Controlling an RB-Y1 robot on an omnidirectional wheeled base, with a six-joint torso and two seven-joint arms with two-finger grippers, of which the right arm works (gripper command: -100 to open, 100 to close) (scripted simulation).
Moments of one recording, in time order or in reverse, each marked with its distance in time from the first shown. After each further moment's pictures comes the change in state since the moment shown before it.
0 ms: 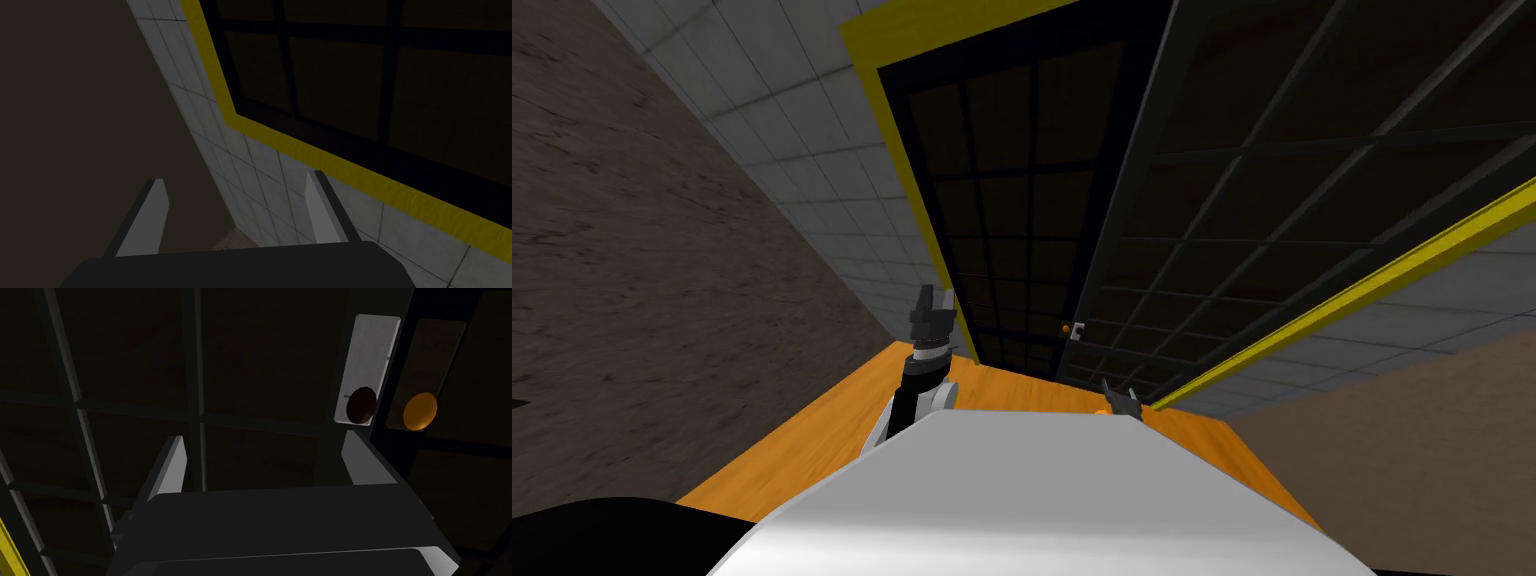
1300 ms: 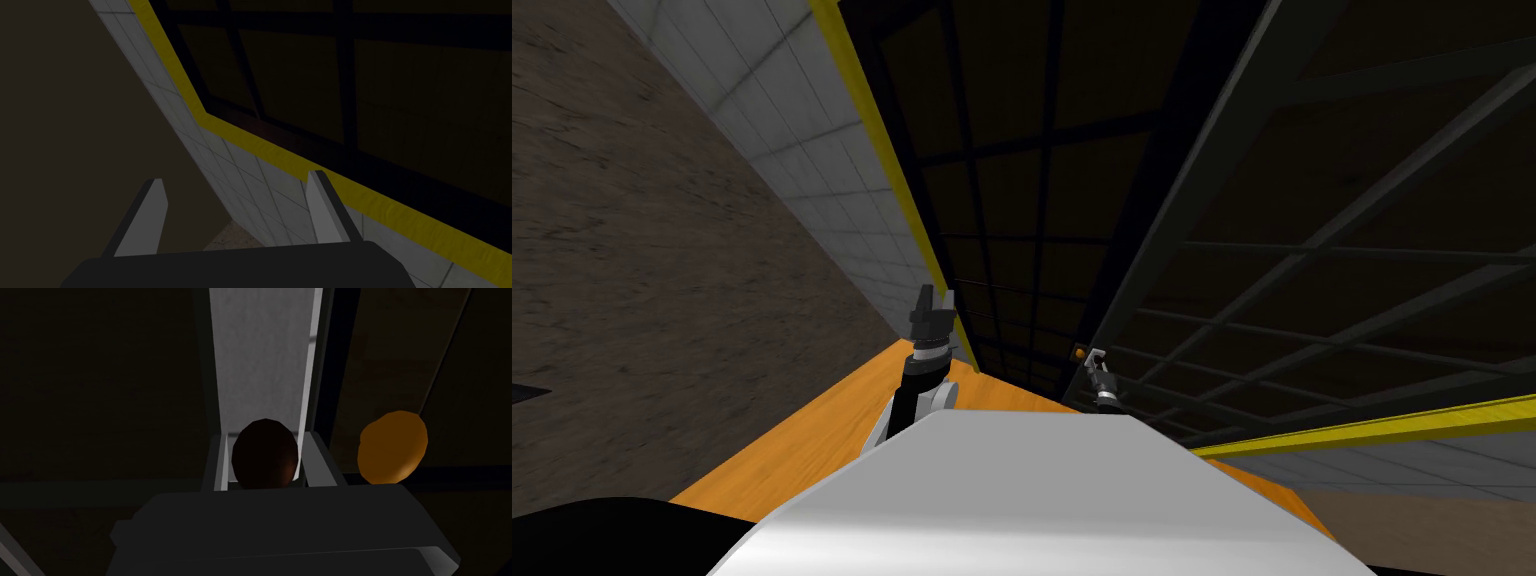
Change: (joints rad) arm -0.123 0.052 0.046 -0.015 0.015 -0.015 0.005
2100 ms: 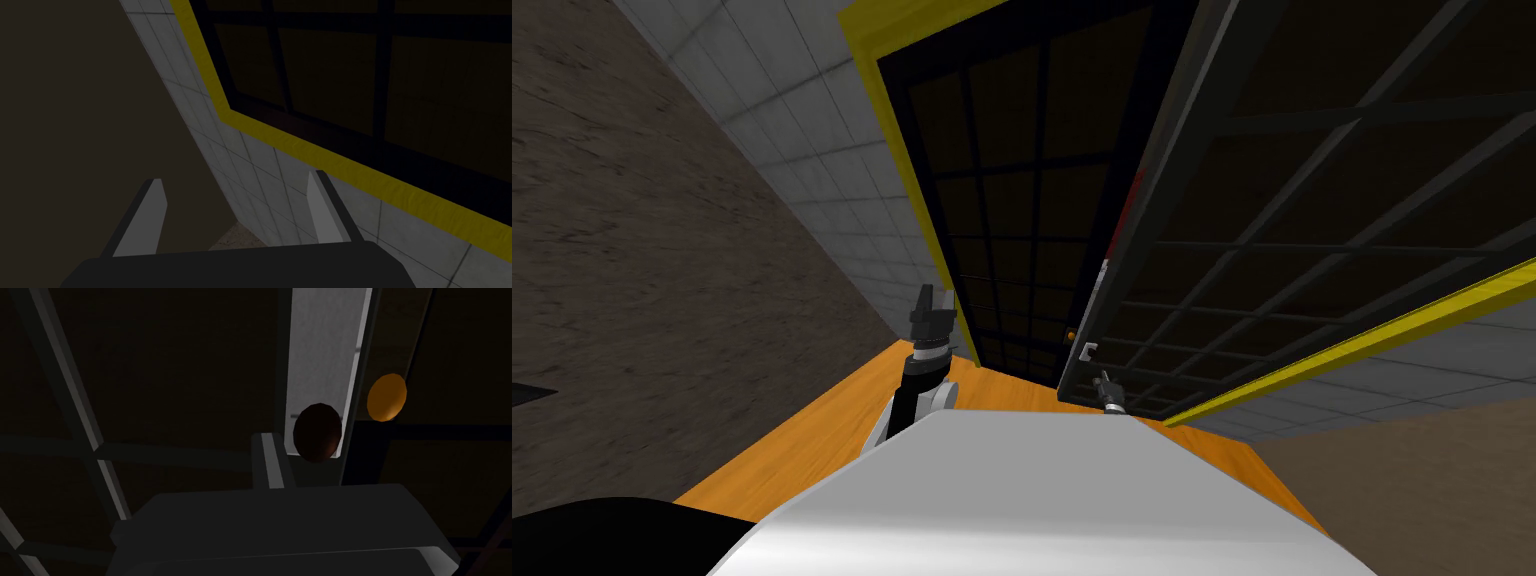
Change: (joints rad) arm 0.068 -0.013 -0.009 -0.007 0.005 0.016 -0.041
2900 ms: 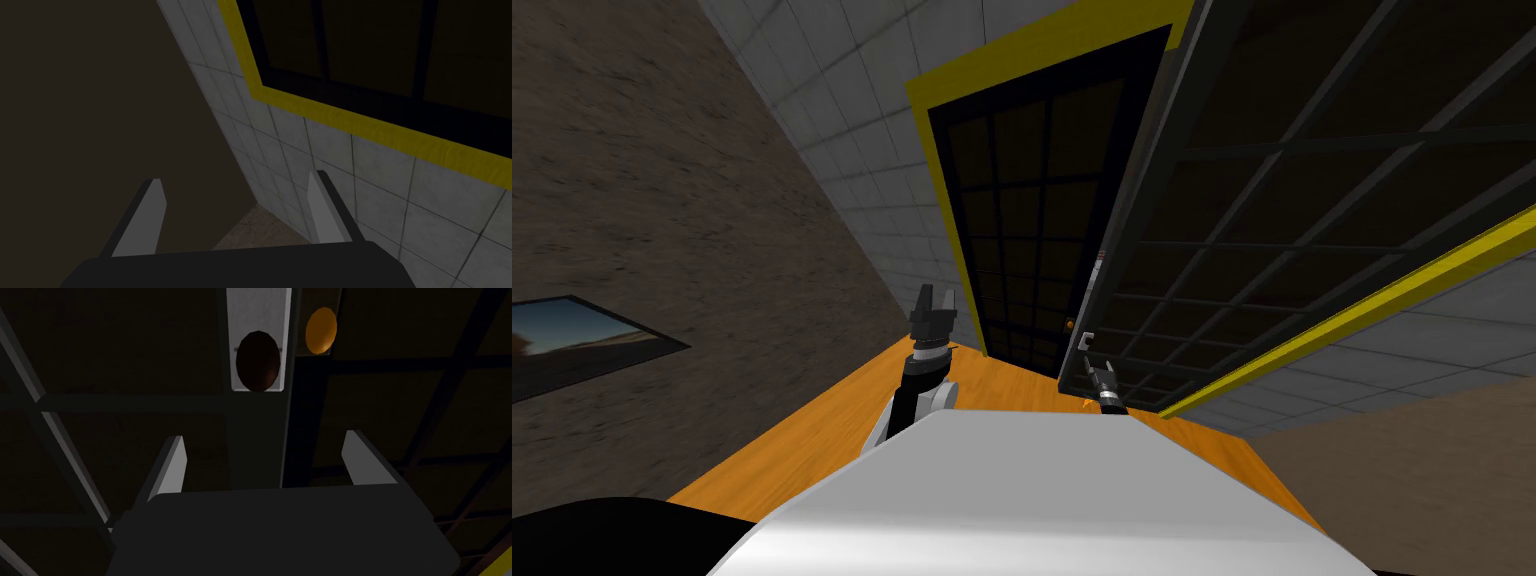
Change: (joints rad) arm -0.045 -0.030 0.065 -0.015 0.031 -0.040 -0.024
